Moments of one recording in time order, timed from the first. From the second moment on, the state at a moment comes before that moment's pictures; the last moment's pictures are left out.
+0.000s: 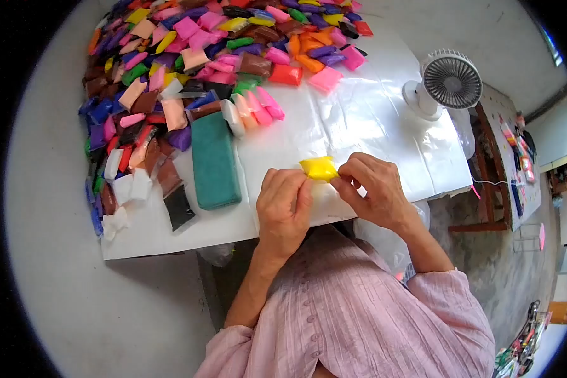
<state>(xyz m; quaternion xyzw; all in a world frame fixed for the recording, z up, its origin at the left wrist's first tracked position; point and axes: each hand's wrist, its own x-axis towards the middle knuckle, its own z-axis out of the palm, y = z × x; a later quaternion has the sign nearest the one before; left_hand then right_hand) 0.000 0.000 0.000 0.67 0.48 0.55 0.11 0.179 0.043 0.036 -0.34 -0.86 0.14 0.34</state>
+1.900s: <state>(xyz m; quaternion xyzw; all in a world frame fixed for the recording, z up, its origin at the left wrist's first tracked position) -0.011 0.014 -0.003 0.72 0.51 0.47 -0.04 0.118 0.190 0.031 -0.35 -0.83 0.32 0.29</state>
